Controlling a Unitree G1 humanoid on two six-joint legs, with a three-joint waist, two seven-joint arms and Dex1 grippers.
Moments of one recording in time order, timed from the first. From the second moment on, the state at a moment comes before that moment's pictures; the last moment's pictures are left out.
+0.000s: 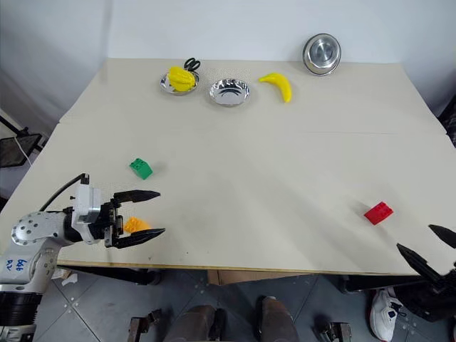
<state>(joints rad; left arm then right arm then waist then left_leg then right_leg) -0.14 0.73 0.18 -0.08 -0.54 0.07 -1.18 0.30 -0.80 -0.70 0.19 0.53 -0.04 1.09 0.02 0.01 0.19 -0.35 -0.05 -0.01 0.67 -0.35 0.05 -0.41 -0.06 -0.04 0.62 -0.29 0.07</state>
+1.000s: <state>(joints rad) -0.06 0.68 0.17 -0.27 -0.55 0.13 -1.10 -0.42 -0.90 -0.20 0.65 0.31 0.01 1.42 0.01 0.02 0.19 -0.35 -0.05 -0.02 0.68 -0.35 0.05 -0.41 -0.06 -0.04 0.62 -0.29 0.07</state>
